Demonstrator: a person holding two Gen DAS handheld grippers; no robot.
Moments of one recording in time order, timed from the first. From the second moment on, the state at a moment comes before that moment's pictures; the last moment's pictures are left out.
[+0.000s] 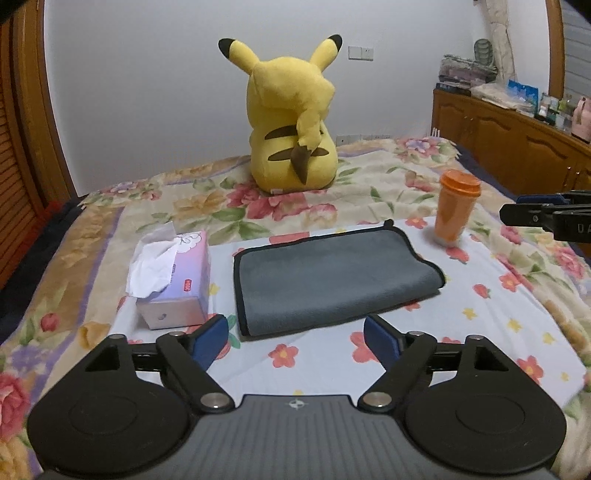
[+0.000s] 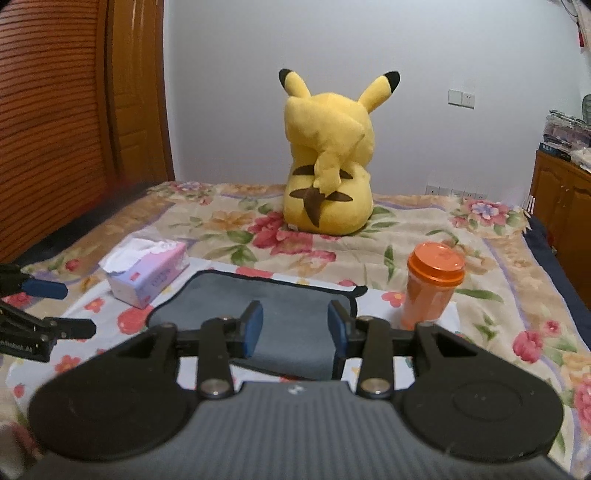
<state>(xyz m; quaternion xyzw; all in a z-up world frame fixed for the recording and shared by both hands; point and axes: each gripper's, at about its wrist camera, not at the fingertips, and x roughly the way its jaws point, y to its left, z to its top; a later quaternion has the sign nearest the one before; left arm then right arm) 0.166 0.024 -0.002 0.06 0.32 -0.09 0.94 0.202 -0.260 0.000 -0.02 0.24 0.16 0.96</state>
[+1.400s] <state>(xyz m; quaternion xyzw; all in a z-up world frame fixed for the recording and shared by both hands) 0.045 0.006 0.001 0.04 0.29 -0.09 0.95 0.096 -0.262 -0.002 0.00 0.21 0.16 0.96</state>
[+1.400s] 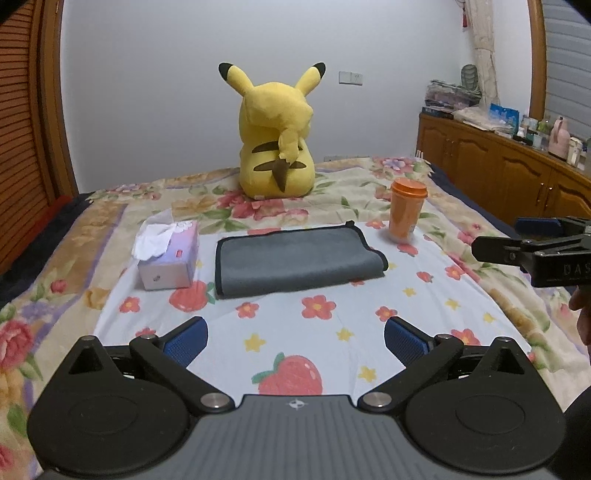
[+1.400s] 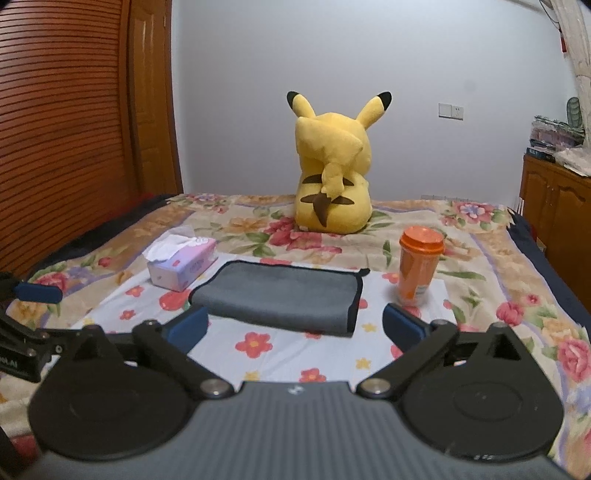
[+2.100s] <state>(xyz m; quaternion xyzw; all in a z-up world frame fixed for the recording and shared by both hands) 0.023 0.004 -0.037 0.01 0.29 -0.06 0.95 0.067 -0.263 -0.035 0.00 0.24 0.15 0.96</state>
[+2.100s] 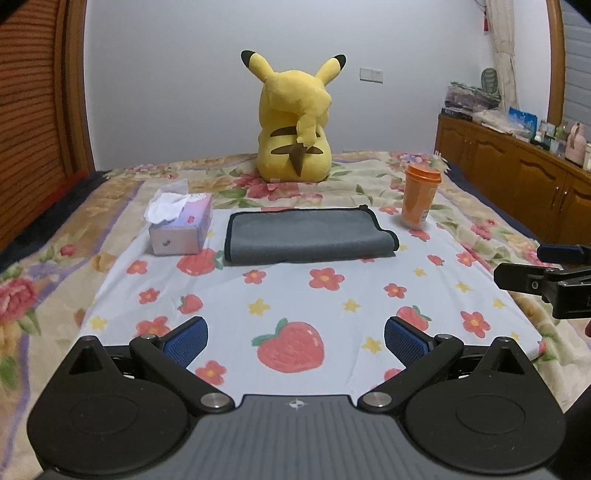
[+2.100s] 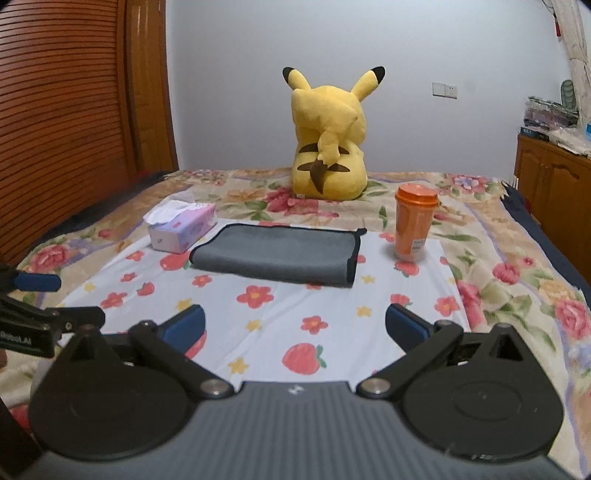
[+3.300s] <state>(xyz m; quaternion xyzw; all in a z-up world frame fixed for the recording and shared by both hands) 0.018 0.005 -0.044 0.04 0.26 -0.03 0.97 0.068 -0.267 -0.047 0.00 0.23 0.11 0.97</state>
